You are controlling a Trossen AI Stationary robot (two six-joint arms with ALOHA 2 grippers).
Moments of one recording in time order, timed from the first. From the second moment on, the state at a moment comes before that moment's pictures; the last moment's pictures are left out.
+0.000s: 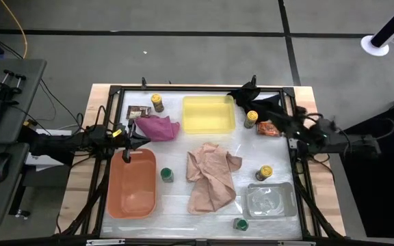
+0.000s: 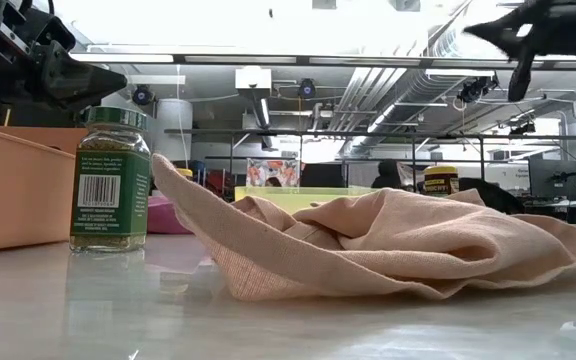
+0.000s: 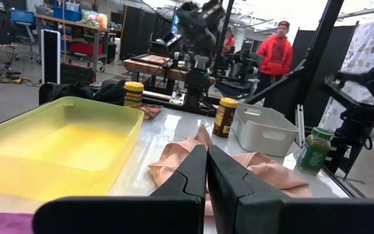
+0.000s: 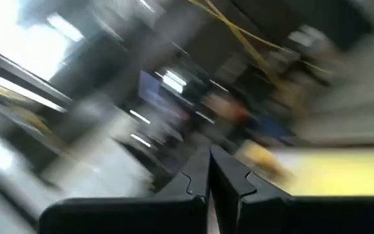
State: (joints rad) left arm 0.01 0.01 0.01 0.01 -0.04 -0.18; right arm -0.05 0.19 0.24 0.16 0.41 0.71
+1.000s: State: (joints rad) left arm 0.01 0.01 0.01 0.01 -0.04 -0.18; right arm -0.54 1.42 1.17 -1.07 0.17 0.63
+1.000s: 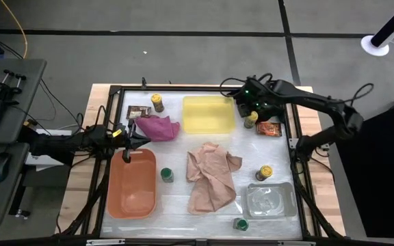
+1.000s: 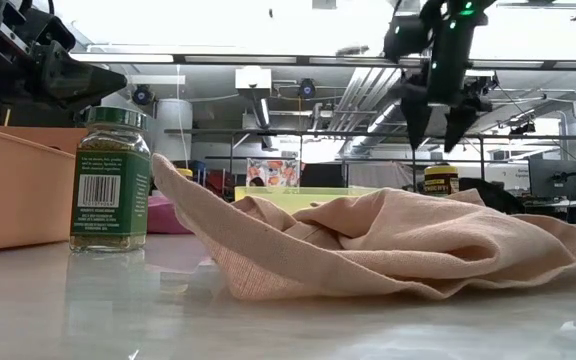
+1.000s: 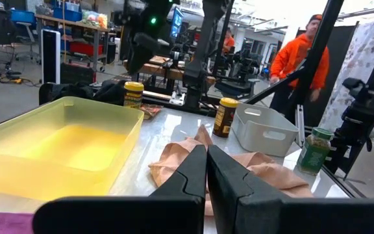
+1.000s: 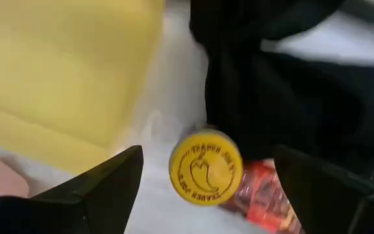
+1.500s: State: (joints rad) left arm 0.01 0.01 0.01 0.01 -0.04 -0.18; right arm -0.58 1.49 1.14 -1.07 0.14 0.56
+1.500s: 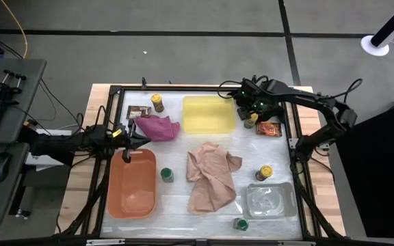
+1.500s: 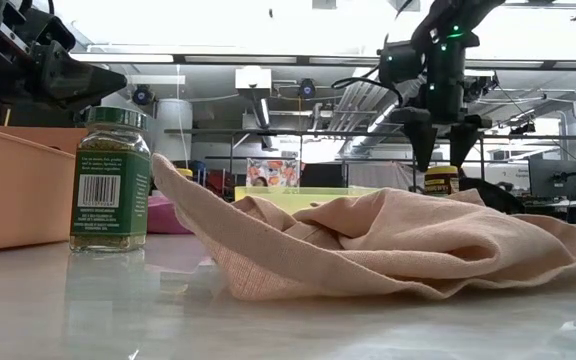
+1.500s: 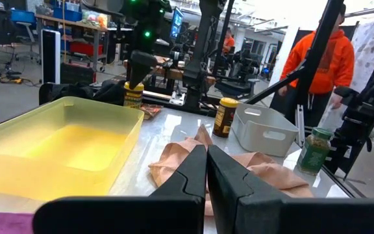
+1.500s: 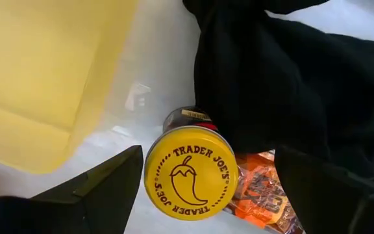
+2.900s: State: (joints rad) left arm 0.01 0.01 0.01 0.01 -0.04 -0.18; right arm -0.63 1.49 1.49 -0.99 0.07 0.36
